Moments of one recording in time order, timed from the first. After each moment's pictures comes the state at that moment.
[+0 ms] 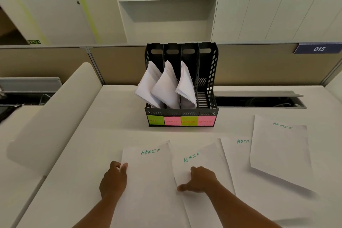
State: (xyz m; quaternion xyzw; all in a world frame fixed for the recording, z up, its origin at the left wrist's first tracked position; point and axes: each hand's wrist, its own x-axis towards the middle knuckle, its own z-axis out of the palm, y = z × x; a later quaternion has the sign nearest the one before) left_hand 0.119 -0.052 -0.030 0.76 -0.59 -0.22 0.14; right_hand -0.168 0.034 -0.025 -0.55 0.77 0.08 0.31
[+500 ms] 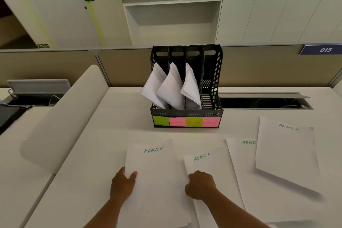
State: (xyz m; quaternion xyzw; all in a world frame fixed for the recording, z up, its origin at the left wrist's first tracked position) left_hand 0.122 -0.035 -0.031 0.73 -0.55 -0.36 0.17; right_hand -0.139 0.043 -0.019 -0.60 0.76 0.10 0.25
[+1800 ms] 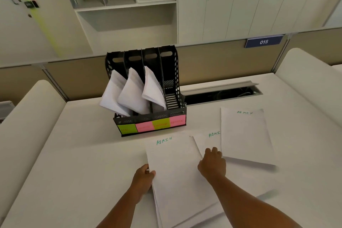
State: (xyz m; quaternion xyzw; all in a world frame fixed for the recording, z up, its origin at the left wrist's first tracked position) left_hand -0.024 -0.019 -0.011 0.58 -0.58 -0.56 0.10; right_hand -0.252 0.075 -0.007 -0.36 0.92 -0.07 0.13
